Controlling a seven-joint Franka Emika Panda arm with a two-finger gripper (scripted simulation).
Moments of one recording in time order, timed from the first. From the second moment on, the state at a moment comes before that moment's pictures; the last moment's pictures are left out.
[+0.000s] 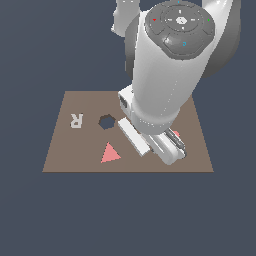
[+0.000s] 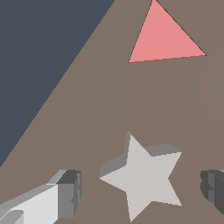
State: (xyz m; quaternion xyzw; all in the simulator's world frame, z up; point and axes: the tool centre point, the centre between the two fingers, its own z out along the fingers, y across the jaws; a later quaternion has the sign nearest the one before) arm 0.055 0.050 0.050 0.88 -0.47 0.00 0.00
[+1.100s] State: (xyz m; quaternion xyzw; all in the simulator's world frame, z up) arm 0.055 0.051 0.031 0.88 -0.47 0.00 0.00
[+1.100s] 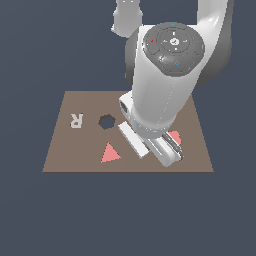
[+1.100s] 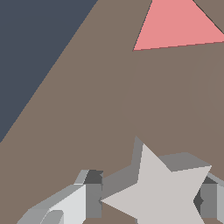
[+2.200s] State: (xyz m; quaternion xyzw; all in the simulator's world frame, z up) arm 0.046 0.061 0.034 0.91 -0.41 0.00 0.00
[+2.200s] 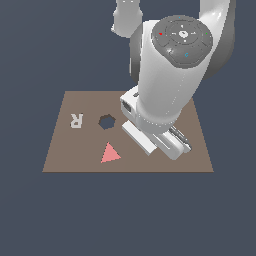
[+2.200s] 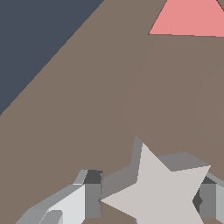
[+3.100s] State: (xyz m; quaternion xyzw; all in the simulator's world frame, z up) arm -0.012 0.090 0.037 1.00 -0.10 0.00 0.00
